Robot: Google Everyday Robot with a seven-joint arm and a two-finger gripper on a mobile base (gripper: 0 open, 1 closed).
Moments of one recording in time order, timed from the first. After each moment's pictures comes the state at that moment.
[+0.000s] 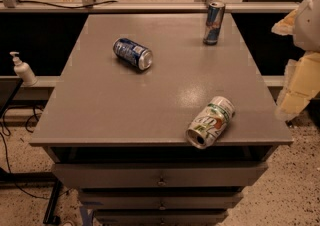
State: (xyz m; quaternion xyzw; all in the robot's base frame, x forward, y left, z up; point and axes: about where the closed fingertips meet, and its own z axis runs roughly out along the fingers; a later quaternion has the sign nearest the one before) arm 0.438 -0.217 0.976 -0.60 0.78 -0.03 0.16
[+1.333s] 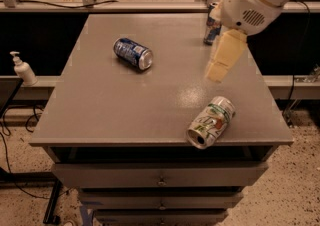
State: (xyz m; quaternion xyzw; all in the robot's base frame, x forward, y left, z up) arm 0.520 -0.115 0.969 -0.62 0.75 0.04 0.23
